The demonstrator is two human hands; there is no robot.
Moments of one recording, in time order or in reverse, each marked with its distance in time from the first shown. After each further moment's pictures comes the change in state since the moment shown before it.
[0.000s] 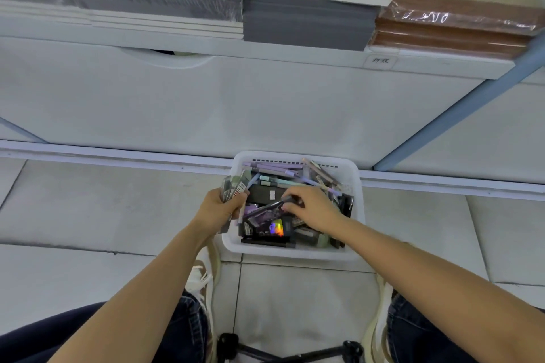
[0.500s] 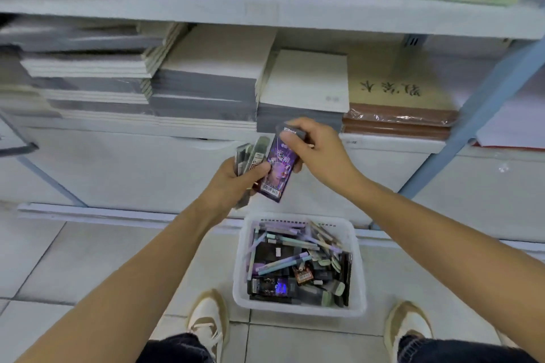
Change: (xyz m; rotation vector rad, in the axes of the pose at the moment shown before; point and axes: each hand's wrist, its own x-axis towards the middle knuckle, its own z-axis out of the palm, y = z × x) left_hand -0.062 0.180 -0.014 -0.121 -0.123 0.500; right_hand -0.011 -0.177 -0.175 0.370 0.473 -0.413
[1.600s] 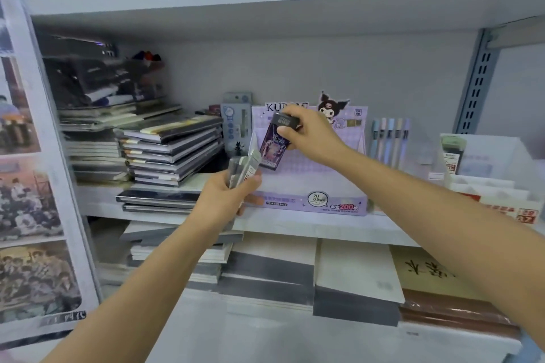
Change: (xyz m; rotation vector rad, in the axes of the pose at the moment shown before) left_hand 0.029 0.265 -0.101 0.224 0.322 0.364; right_hand 0.242 -0.231 -0.029 -0.382 0.102 -0.445
